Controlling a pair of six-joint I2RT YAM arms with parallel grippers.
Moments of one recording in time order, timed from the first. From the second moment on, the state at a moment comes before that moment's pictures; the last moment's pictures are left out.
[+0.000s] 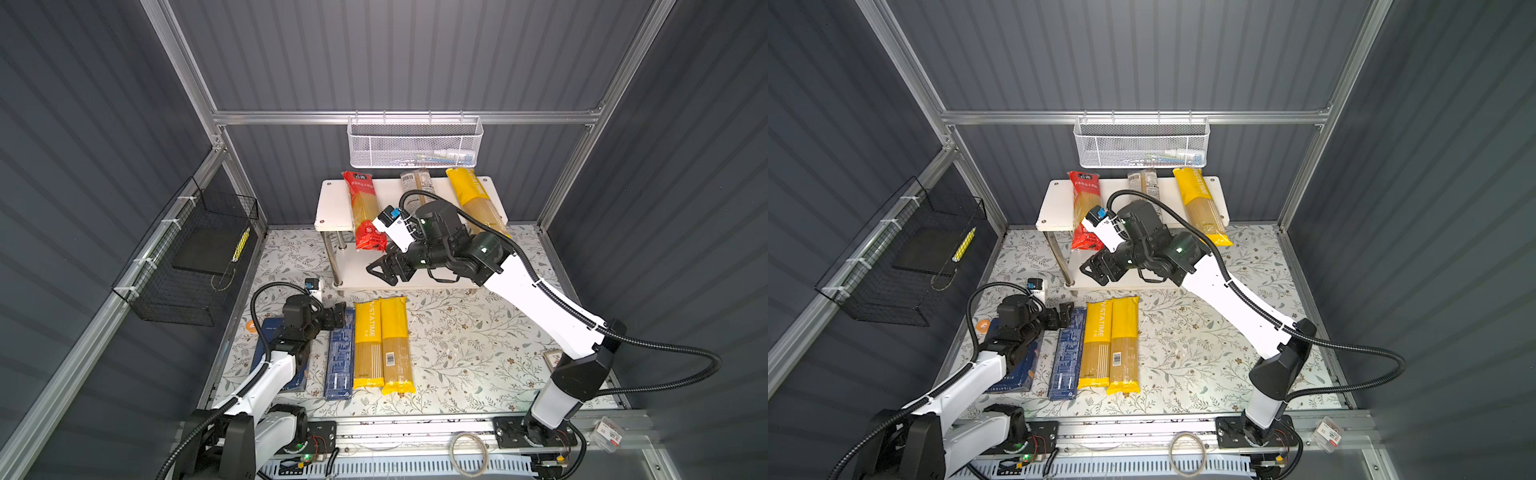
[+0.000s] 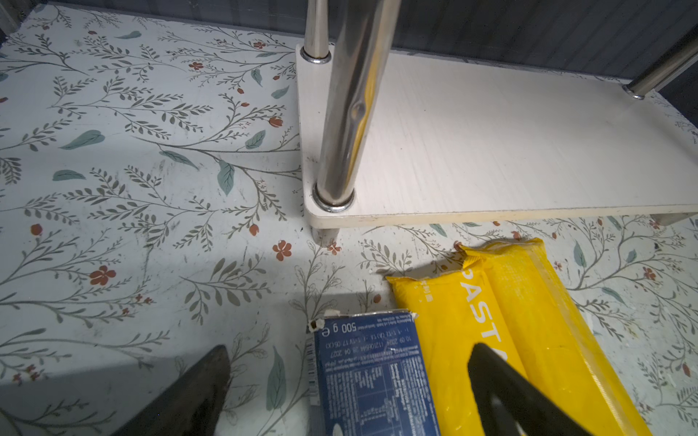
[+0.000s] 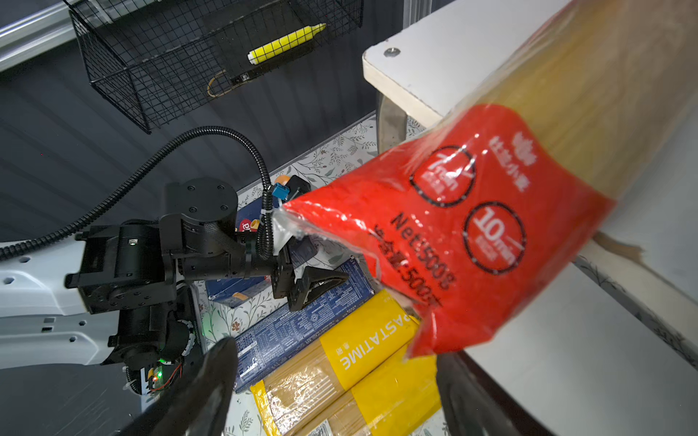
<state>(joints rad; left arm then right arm) -0.17 1.08 0.42 0.11 0.13 -0.13 0.85 1.72 1.95 -0.77 -0.30 0.02</state>
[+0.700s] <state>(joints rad) -0.17 1.08 0.42 0.11 0.13 -0.13 0.89 1.71 1.93 -0.80 -0.47 -0.01</state>
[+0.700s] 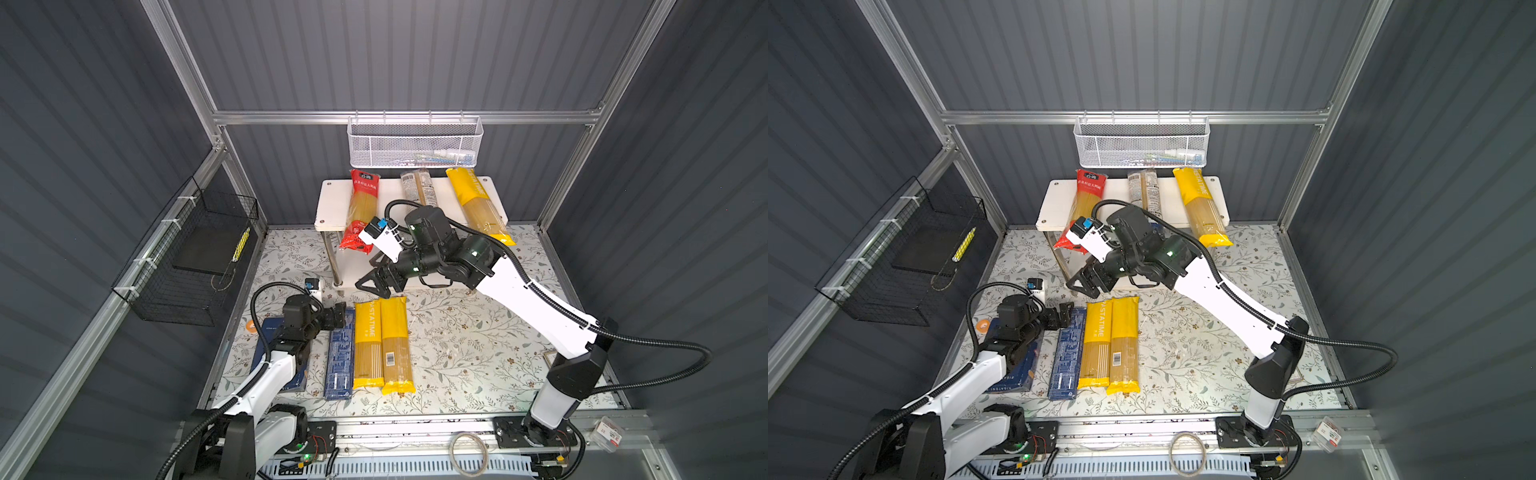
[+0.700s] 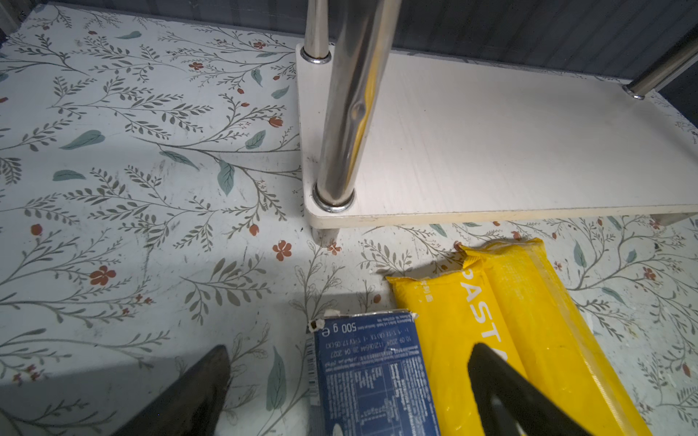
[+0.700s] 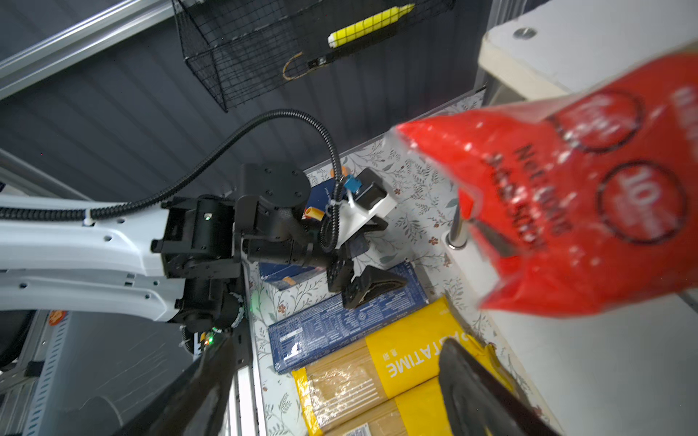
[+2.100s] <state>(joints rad) -0.17 1.07 0.42 0.11 0.13 -0.13 0.86 1.91 2.13 -0.62 -0.49 0.05</state>
